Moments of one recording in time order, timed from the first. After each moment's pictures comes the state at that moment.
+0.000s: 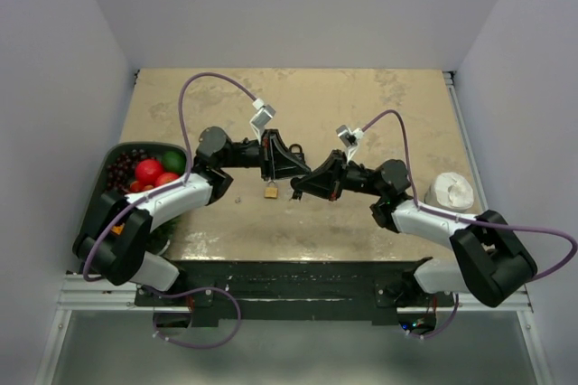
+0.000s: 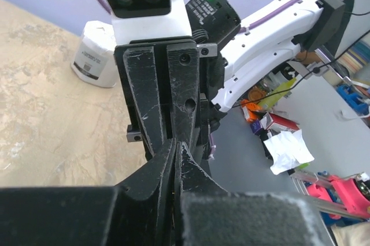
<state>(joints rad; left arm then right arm) -0.55 1.46 0.77 0.97 1.05 -0.85 0.56 1.31 0.47 1.15 -0.86 0.90</state>
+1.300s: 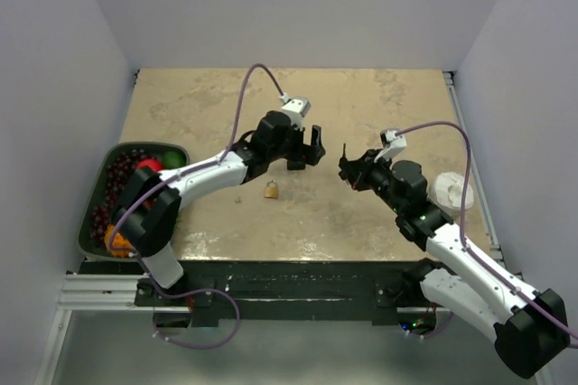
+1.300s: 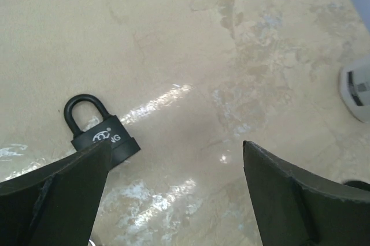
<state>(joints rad) -0.71 1.68 1.12 0.10 0.04 -0.37 0.52 0.83 0.51 0.12 -0.01 0.50</state>
